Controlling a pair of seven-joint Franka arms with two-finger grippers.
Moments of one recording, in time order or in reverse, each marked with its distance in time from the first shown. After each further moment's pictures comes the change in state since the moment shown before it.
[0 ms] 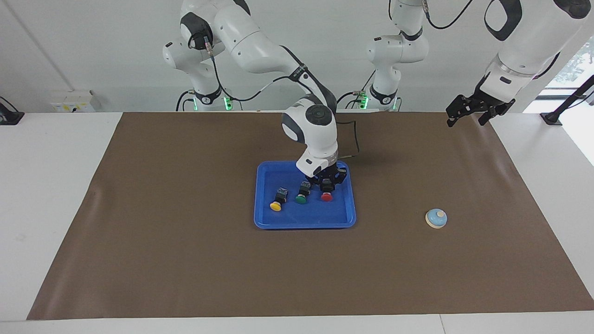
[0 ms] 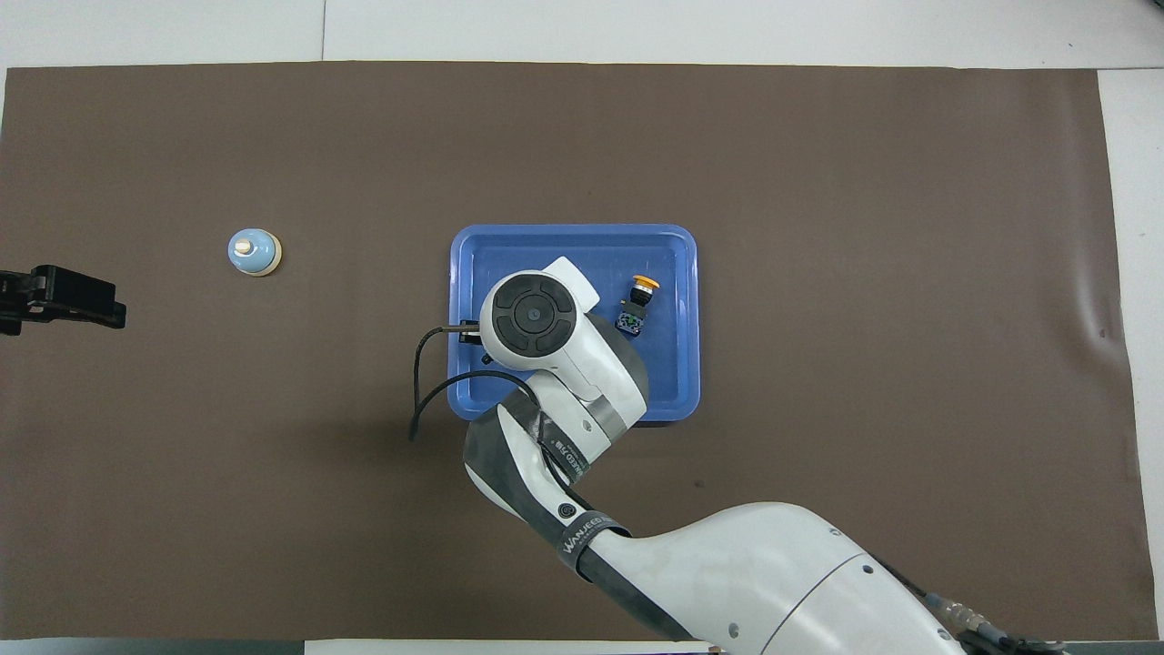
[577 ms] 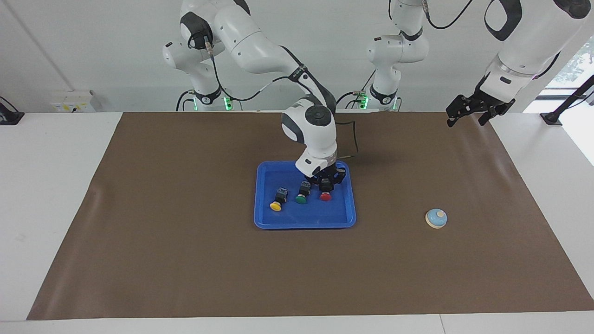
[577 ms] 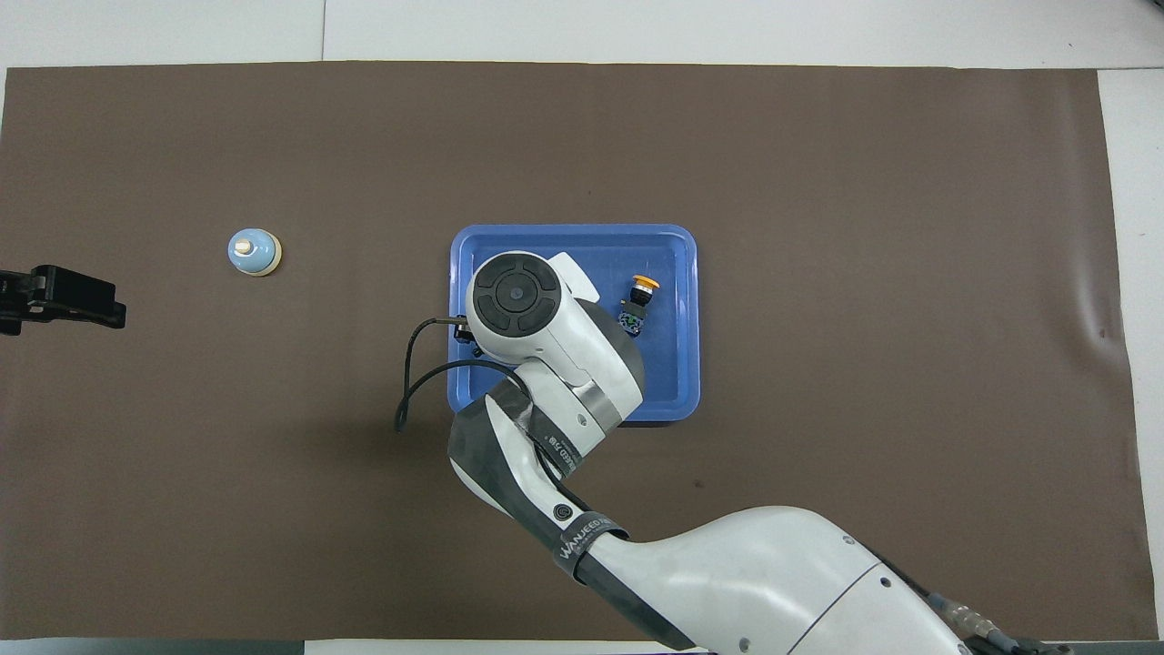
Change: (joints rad) left arm 0.000 0.000 0.000 0.000 0.000 0.000 0.000; right arm 0.000 -0.009 0.000 0.113 0.000 -0.213 0.083
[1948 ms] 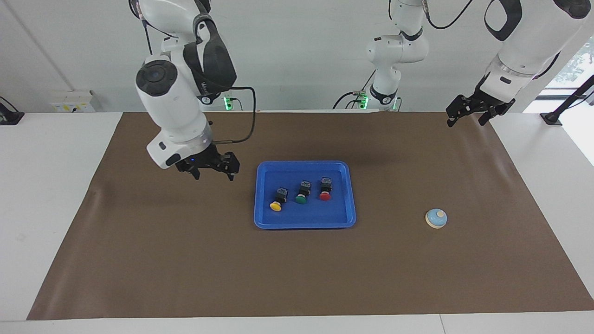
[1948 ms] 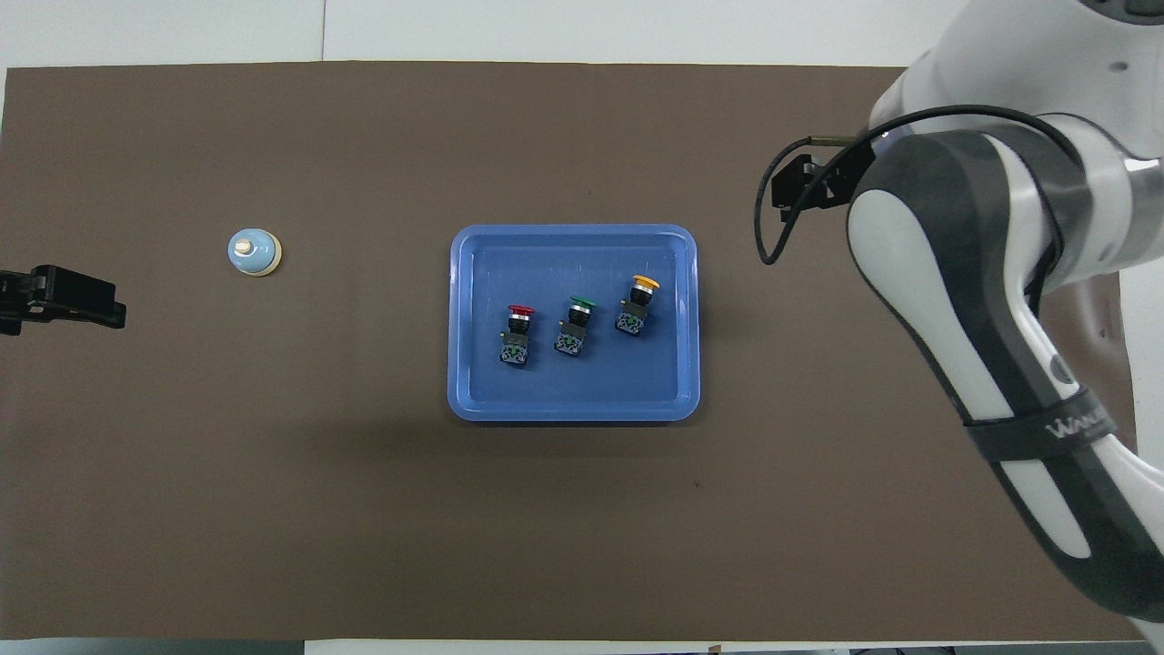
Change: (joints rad) left arm 0.000 0.000 0.000 0.000 0.000 0.000 0.000; right arm -0.523 -0.262 -0.018 0.115 -0.004 -0.471 -0.638
